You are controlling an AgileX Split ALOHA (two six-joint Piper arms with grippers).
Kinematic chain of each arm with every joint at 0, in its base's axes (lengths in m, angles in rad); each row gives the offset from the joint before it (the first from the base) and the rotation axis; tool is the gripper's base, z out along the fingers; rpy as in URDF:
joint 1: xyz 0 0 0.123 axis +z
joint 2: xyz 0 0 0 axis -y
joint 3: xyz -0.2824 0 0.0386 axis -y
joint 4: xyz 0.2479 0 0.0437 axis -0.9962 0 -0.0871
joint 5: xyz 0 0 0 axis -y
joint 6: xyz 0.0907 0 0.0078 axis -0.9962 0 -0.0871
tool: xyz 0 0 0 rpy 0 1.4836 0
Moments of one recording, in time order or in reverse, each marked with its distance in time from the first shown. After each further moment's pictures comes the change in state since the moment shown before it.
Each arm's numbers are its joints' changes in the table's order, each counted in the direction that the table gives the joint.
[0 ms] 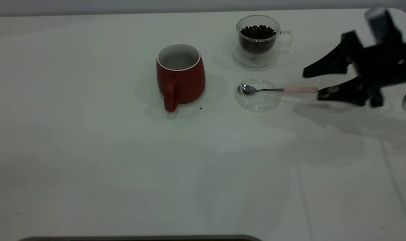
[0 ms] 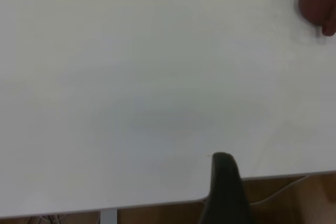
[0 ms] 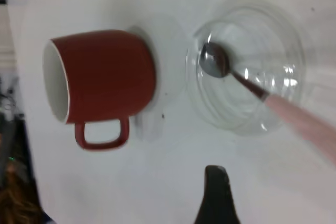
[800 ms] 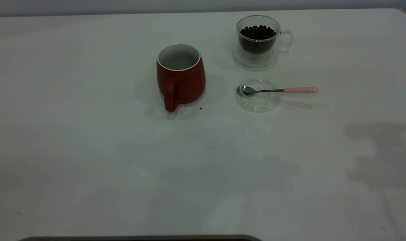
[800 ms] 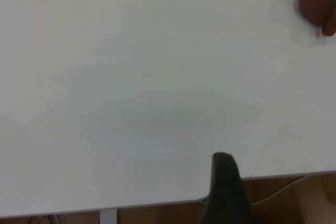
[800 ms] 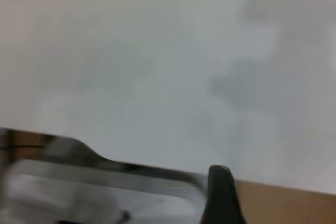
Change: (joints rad) left arm 0.000 0.000 0.000 0.000 0.000 0.002; right arm 0.200 0.980 -0.089 1.456 -0.094 -1.230
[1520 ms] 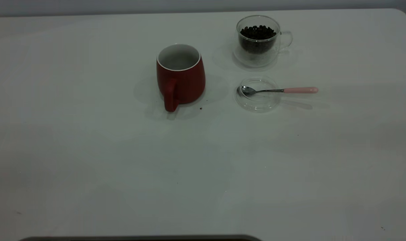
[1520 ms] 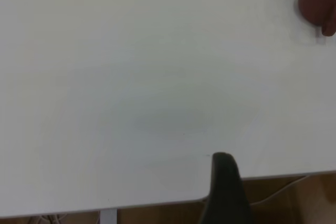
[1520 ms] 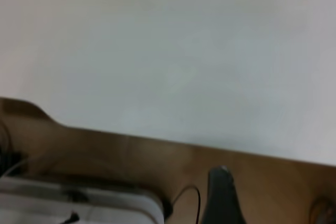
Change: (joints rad) left arm 0.000 0.000 0.000 0.000 0.000 -0.001; right arm 0.069 0.882 -0.413 0.150 -0.130 -0.087
